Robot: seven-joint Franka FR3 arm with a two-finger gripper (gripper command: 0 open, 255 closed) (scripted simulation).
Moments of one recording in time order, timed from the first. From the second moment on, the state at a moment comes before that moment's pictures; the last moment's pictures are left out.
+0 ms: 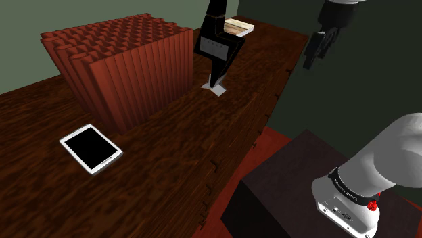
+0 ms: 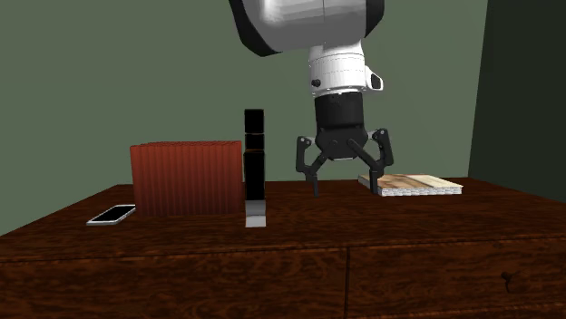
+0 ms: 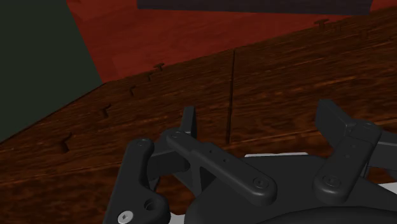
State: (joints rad) arm 0.01 -0.74 0.05 -2.38 -0.07 1.59 -0.05
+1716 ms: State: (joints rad) arm 0.10 -0.12 0.31 -1.71 0.02 1.61 0.30
